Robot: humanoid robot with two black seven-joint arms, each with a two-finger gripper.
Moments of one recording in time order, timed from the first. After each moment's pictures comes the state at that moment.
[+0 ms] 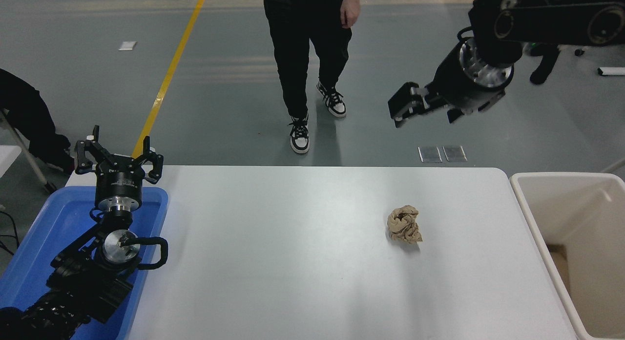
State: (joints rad) left arm -0.61 0.17 -1.00 -0.41 -0.12 -0.52 -0.60; right arm 2.07 -0.20 -1.10 1.17 -0.15 0.49 -0.10
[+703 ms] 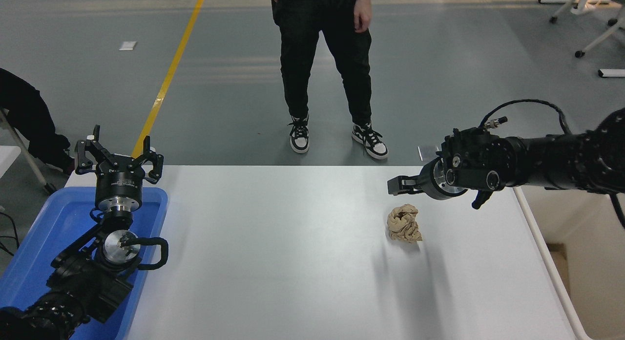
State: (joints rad) left arm -0.61 0.17 -1.00 -0.41 -0.12 -0.52 -0.60; right arm 1.39 -0.11 -0.96 0.86 -0.32 0.16 -0.10
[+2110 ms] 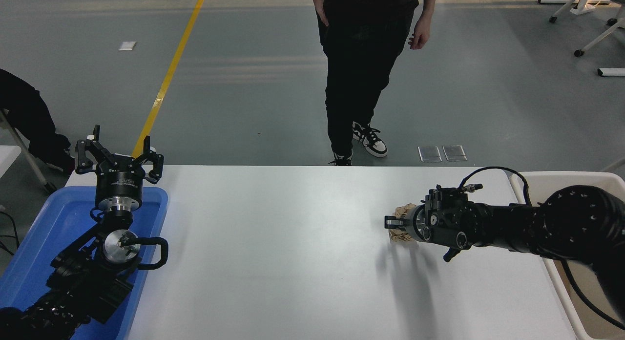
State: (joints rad) left arm -0.61 0.17 -1.00 -0.41 -0.12 -0.52 -0.60; right arm 1.30 -0.11 -0.91 0.82 -0.37 0.11 -0.17
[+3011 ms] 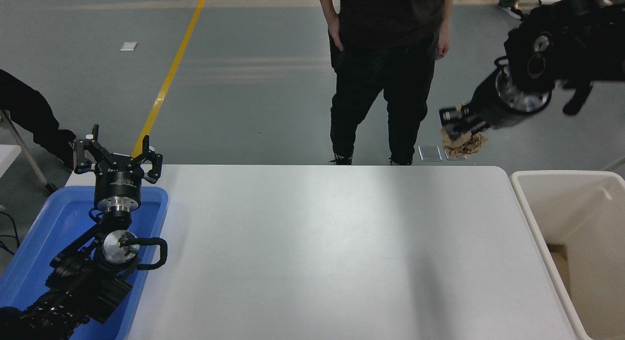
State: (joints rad) left arm -0.61 0.17 -1.00 -0.41 -0.12 -0.52 -0.60; right arm 2.31 -0.33 -1.20 1.39 -0.22 0.55 -0.16
